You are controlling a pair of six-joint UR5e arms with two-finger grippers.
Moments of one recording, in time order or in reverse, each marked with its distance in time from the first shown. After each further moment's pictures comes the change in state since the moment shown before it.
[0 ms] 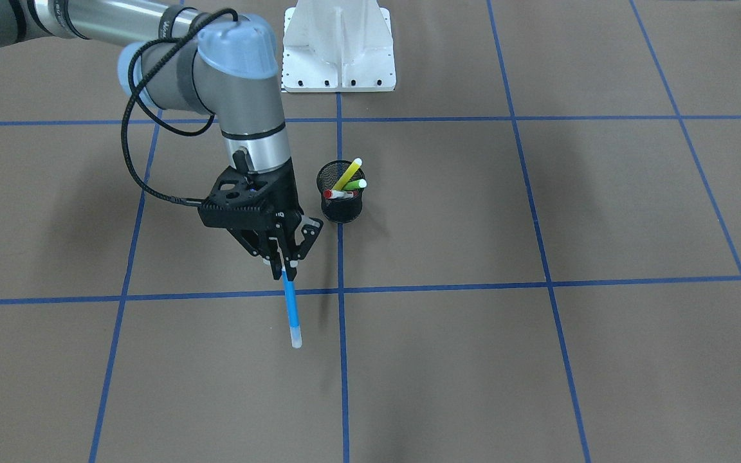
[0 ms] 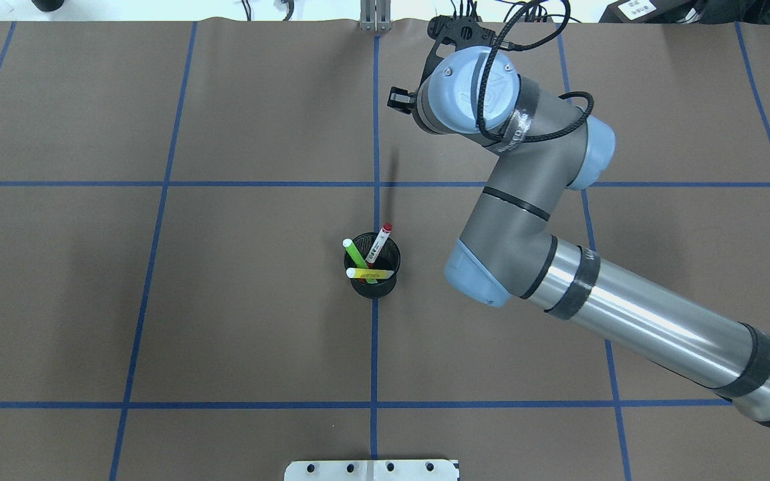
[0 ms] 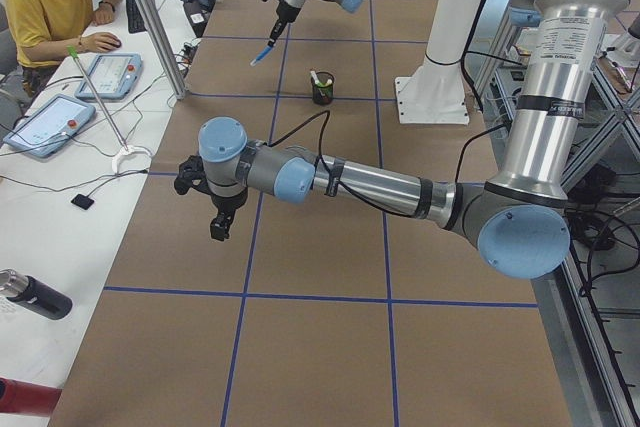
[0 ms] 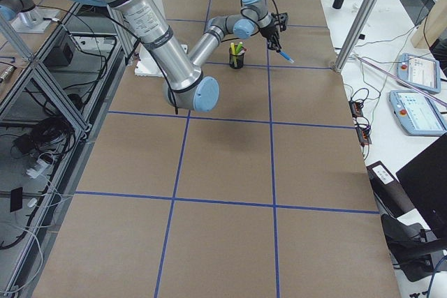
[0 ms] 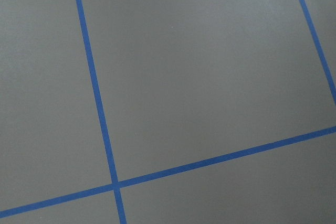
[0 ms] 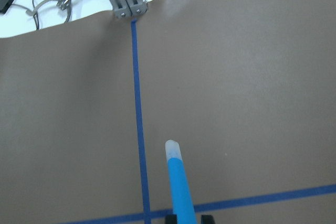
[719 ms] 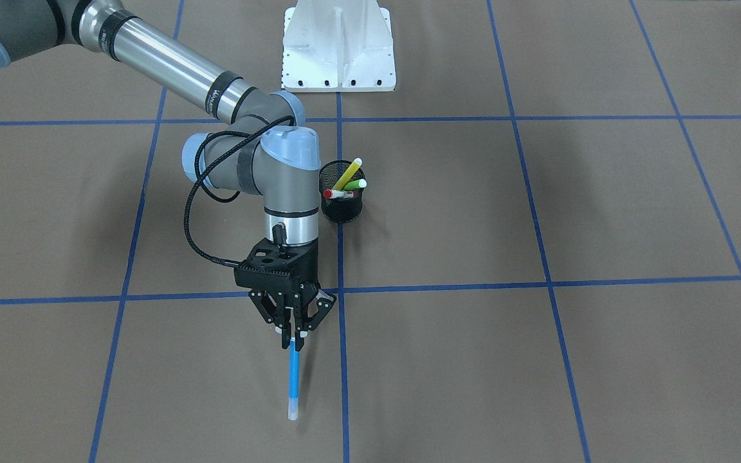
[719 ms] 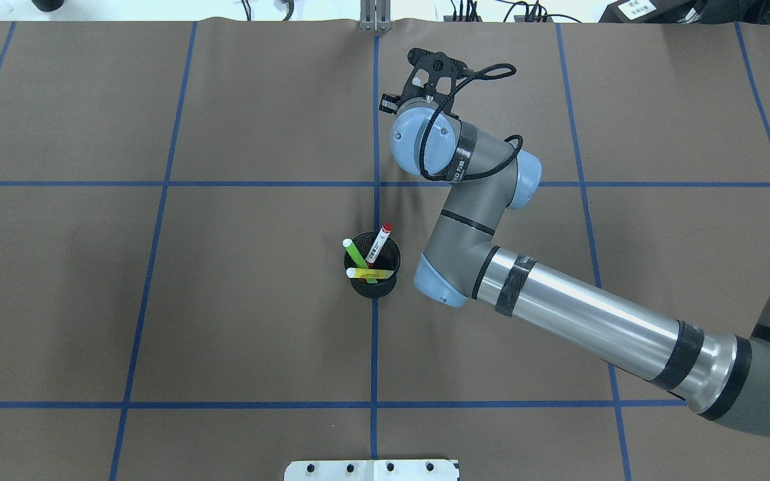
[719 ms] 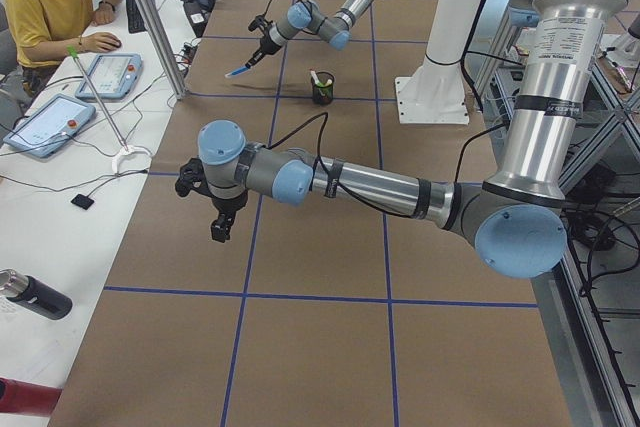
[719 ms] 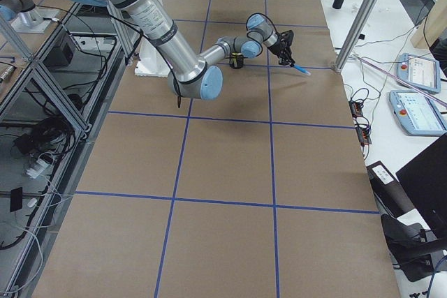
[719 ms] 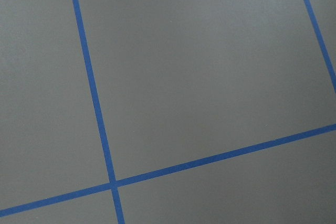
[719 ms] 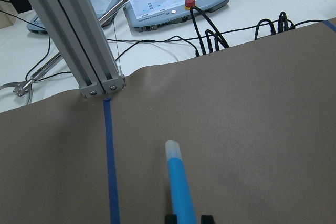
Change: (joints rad) left arm 0.014 -0.006 0.033 -0.027 0.000 0.000; right arm -0.060 0.074 -0.355 0.268 -0.265 0.037
